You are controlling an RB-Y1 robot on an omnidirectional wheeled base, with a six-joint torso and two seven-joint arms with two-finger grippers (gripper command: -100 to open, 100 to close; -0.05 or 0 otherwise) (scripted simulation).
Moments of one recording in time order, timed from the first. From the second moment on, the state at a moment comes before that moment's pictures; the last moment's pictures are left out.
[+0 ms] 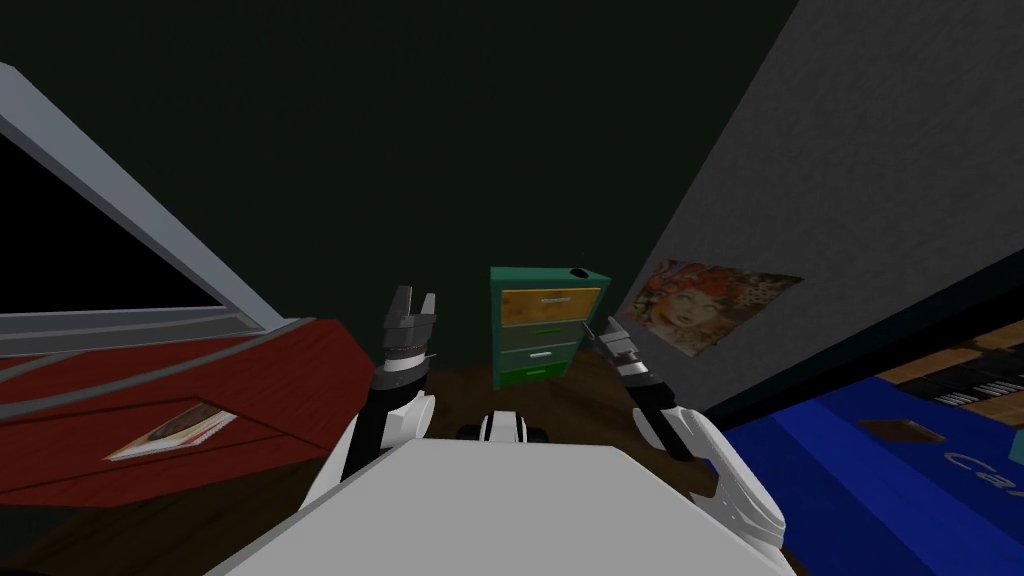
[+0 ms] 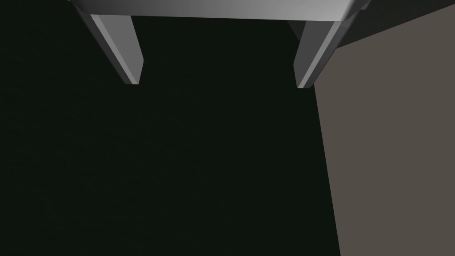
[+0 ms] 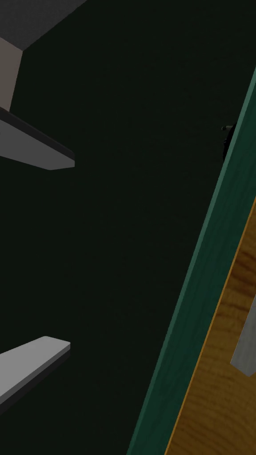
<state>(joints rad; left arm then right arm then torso) 0.46 -0.03 -0.07 -2.34 -0.10 -0.58 0.00 0.38 -0.33 -0.31 -2.05 0.70 -0.45 0.62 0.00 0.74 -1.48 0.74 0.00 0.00</state>
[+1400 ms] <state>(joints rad) 0.46 -0.03 -0.07 -2.34 -0.10 -0.58 0.00 0.26 -0.39 -0.40 -1.85 1.07 -0.44 0.94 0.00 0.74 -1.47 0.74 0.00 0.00</state>
